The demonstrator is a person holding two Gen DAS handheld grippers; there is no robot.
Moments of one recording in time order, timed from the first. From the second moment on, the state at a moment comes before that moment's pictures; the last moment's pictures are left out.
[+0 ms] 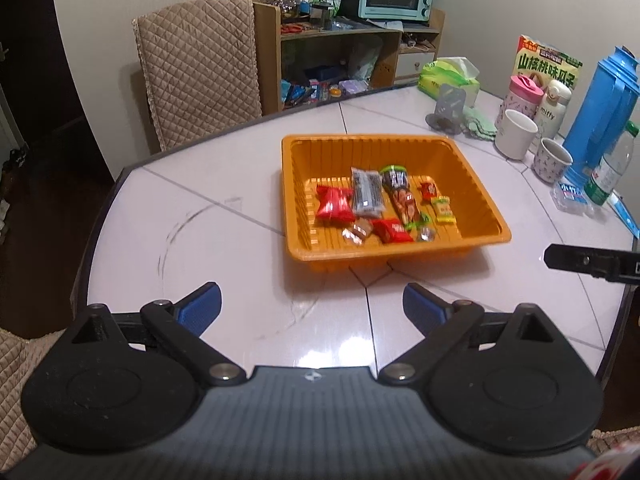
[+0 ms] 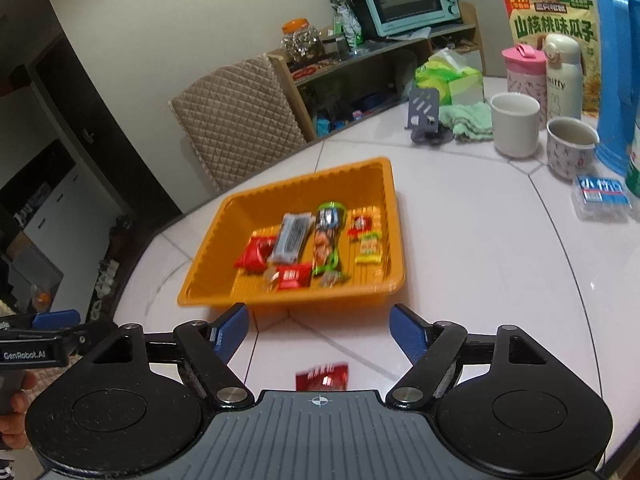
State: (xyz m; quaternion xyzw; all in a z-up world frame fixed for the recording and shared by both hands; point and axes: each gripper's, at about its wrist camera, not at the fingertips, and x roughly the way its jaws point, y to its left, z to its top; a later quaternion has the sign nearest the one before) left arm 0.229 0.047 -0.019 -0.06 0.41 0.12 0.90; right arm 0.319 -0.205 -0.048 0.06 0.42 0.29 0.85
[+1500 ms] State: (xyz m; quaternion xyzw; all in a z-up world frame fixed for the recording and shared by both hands) left arm 0.215 -0.037 -0.107 -0.03 0.48 -0.01 0.88; right arm 0.255 -0.224 -0.120 0.02 0.52 0.23 0.82
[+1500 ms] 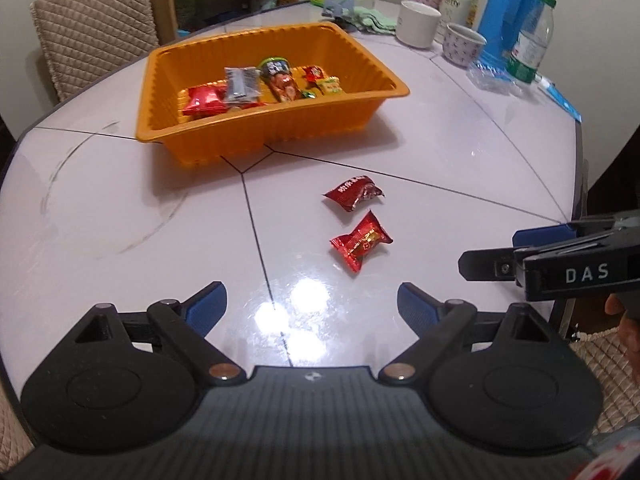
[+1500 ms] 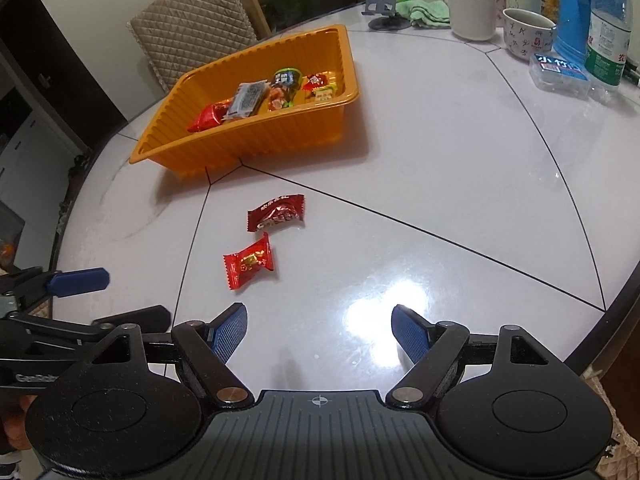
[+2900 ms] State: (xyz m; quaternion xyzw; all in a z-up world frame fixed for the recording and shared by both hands) left arm 0.289 -0.059 -0.154 0.03 0.50 -0.09 0.86; right arm 0.283 -0.239 -0.132 0.04 0.53 0.21 0.82
